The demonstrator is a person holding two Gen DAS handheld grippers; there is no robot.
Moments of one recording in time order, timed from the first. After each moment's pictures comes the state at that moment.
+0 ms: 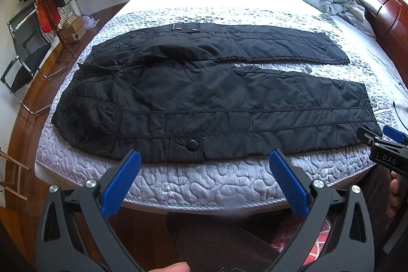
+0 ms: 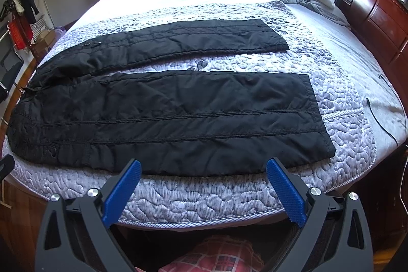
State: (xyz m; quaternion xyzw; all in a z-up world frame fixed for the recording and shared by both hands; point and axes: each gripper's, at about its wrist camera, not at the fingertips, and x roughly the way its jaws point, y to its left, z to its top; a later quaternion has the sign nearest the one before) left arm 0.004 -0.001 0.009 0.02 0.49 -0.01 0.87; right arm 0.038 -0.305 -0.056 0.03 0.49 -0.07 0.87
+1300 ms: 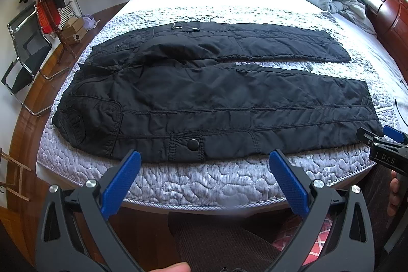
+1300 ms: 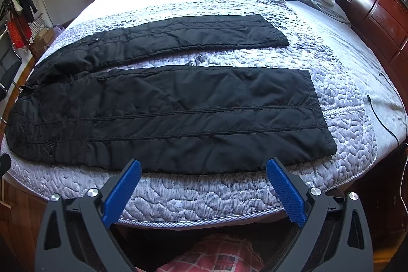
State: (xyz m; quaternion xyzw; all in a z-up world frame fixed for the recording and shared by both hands) left arm 0.002 -0.002 0.006 0.03 0.49 -0.01 0.87; right arm 0.039 -0.309 -0.063 0.03 0.49 -0.07 0.87
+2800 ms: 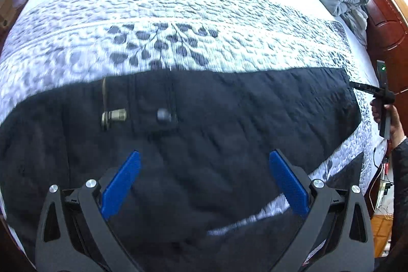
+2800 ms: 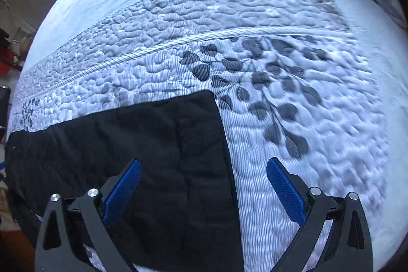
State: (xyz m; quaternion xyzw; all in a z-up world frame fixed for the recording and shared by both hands) left arm 0.435 0.022 -0.068 -0.04 0.63 -0.17 0.76; right arm 0.489 -0.580 -0.148 0.09 0.62 0.01 0.78
